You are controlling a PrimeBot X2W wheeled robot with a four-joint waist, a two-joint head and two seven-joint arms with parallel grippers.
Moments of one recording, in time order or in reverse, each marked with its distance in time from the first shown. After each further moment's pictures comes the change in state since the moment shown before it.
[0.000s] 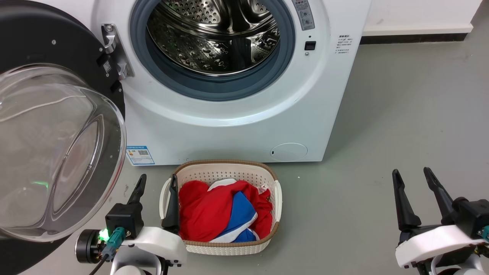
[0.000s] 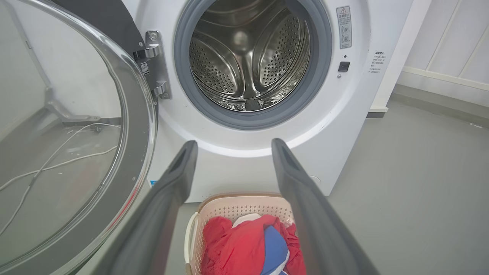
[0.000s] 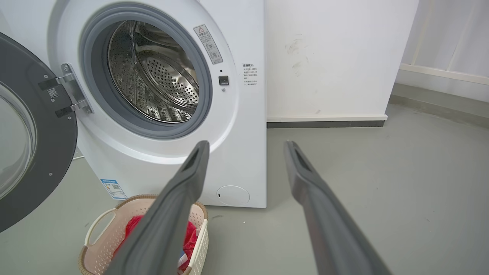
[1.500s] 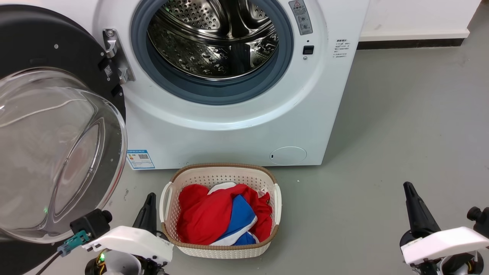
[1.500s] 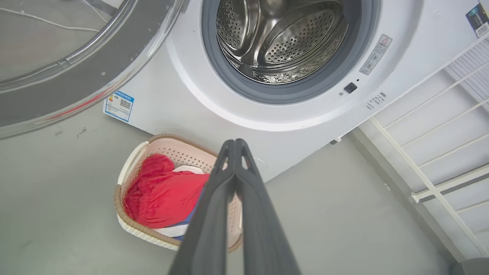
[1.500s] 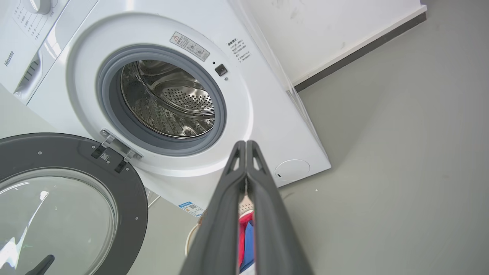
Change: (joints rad) left arm 0.030 -0.066 0.130 0.072 -0.460 -0.123 0.094; right arm -0.011 0.017 -0.019 0.120 0.511 0.000 0.067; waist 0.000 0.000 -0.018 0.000
